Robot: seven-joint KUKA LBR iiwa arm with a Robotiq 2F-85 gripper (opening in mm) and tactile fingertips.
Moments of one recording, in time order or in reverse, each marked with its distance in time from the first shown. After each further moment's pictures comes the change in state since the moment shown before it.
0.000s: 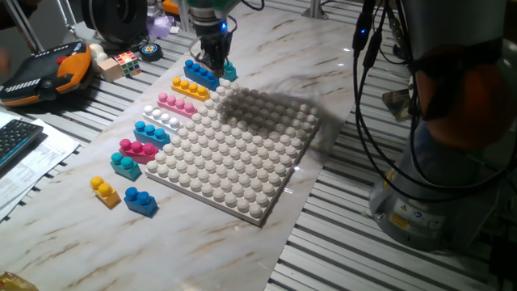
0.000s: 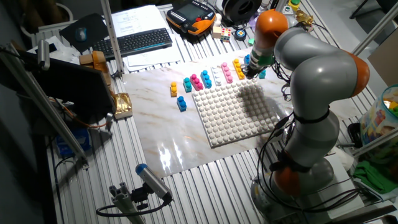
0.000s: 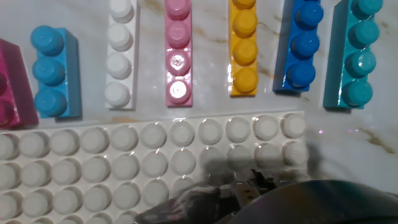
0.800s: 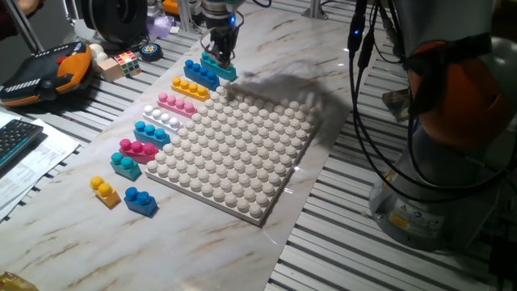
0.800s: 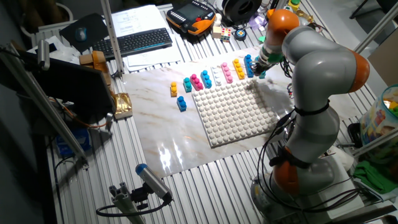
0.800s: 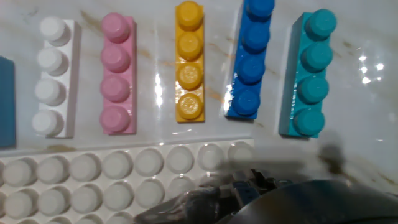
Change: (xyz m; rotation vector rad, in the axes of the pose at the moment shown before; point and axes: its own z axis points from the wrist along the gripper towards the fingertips) arm -0.021 -0.057 0.026 0.002 -0.015 0.006
